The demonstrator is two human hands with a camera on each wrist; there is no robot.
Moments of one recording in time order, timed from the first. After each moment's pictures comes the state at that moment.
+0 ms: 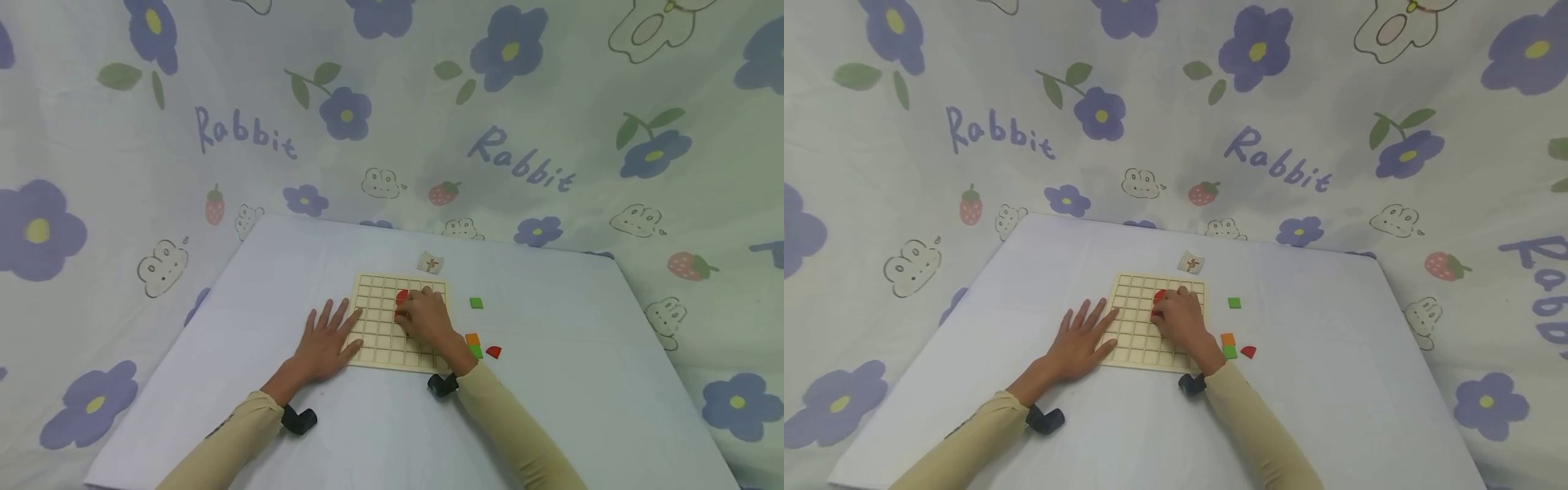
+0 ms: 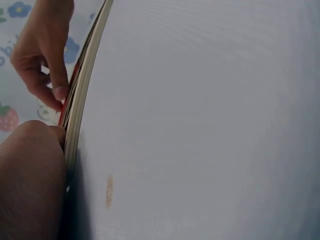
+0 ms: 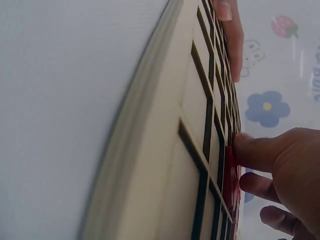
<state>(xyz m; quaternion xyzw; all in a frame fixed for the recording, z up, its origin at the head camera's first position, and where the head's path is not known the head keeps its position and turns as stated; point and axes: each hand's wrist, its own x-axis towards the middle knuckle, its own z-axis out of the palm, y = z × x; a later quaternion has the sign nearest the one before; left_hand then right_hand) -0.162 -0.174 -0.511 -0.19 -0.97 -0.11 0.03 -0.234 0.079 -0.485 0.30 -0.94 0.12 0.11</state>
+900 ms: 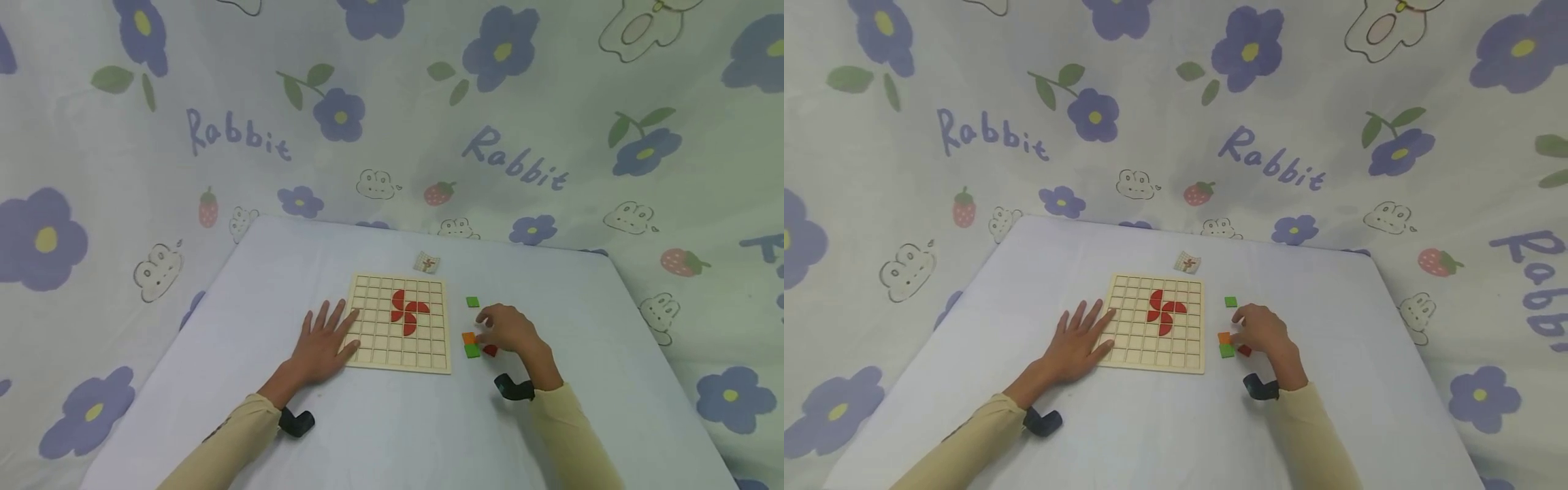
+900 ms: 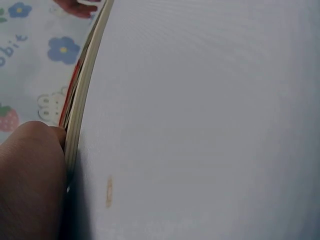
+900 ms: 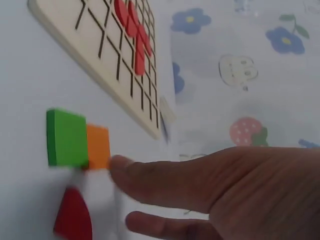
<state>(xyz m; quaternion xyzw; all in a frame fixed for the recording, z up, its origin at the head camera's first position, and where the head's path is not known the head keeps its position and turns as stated) -0.164 -0.173 -0.513 -0.19 -0.98 -0.11 0.03 -0.213 0.214 -0.439 0.05 -0.97 0.17 -0.16</state>
